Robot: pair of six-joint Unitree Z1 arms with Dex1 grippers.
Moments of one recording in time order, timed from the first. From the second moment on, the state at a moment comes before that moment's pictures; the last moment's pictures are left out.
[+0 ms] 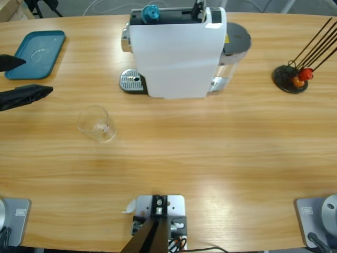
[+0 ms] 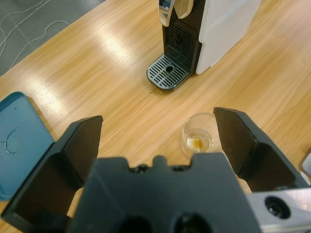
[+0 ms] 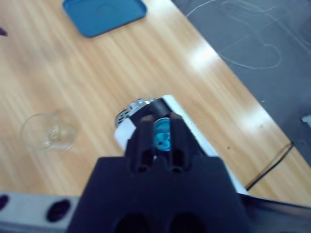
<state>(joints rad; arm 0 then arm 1) -0.67 1.05 -0.64 0.17 -0.07 0.16 0.84 1.82 -1.68 0.47 -0.01 -0.18</state>
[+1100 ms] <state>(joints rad) -0.67 1.04 -0.63 0.17 -0.07 0.16 0.84 1.85 -1.64 0.46 0.02 -0.17</state>
